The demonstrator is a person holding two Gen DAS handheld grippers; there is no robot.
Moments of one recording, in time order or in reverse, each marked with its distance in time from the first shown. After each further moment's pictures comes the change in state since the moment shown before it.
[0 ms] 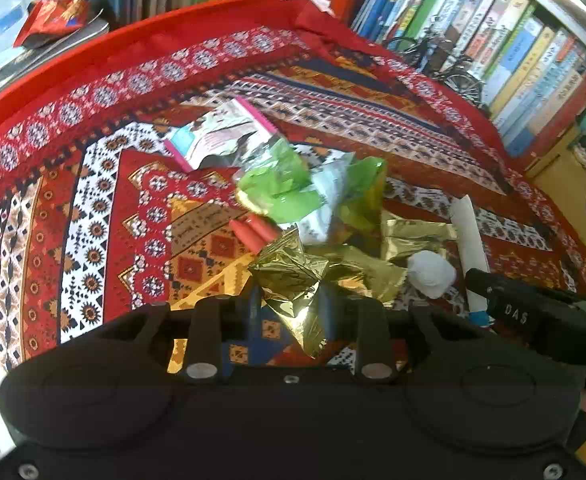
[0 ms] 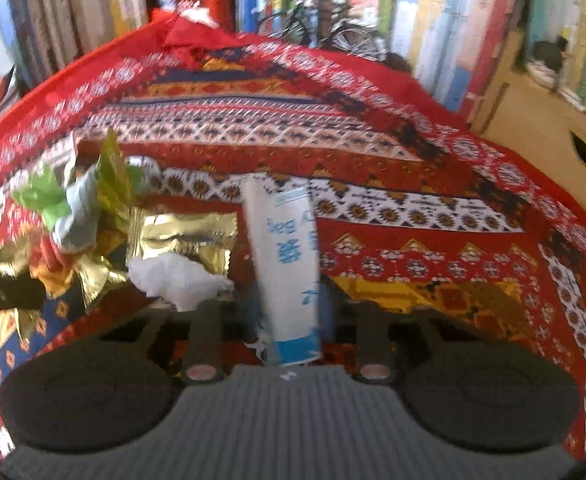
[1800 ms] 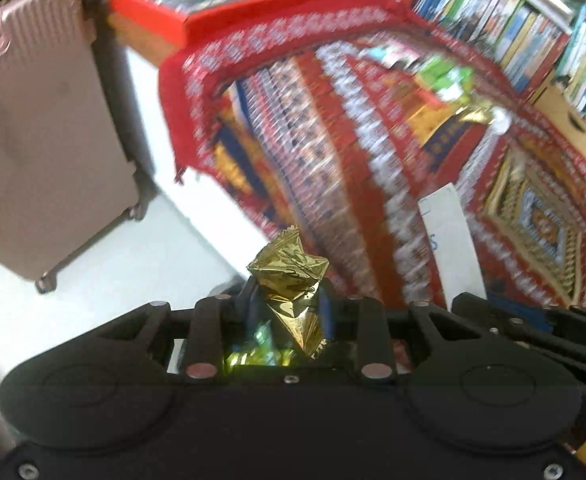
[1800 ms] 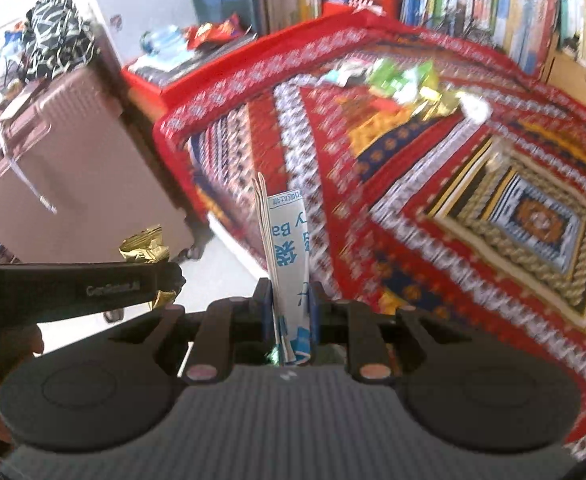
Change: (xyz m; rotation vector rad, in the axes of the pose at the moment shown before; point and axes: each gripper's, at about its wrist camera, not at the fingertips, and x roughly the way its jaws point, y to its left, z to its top) left arm -0.173 0.255 -0.180 0.053 0.034 0.007; right arm -0.187 0.278 -0.208 -0.026 0.002 0.142
